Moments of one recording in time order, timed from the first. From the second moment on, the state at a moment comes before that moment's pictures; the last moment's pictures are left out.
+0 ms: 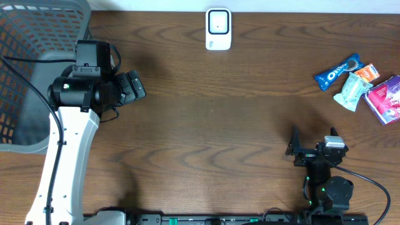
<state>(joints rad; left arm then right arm) -0.04 1.40 1.38 -1.10 0.02 -0.43 -0.04 0.01 0.01 -0.07 0.00 0.03</state>
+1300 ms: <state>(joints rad) -0.04 1.40 1.38 -1.10 0.02 -0.43 0.00 0.01 0.01 -0.07 -0.02 0.00</state>
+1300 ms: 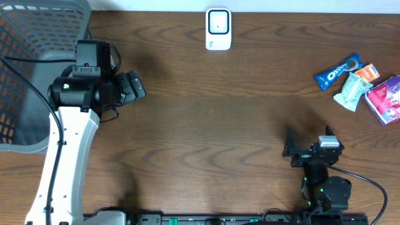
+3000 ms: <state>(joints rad) -0.04 1.40 1.38 -1.10 0.02 -0.43 0.00 0.01 0.01 -0.07 -0.02 0.02</state>
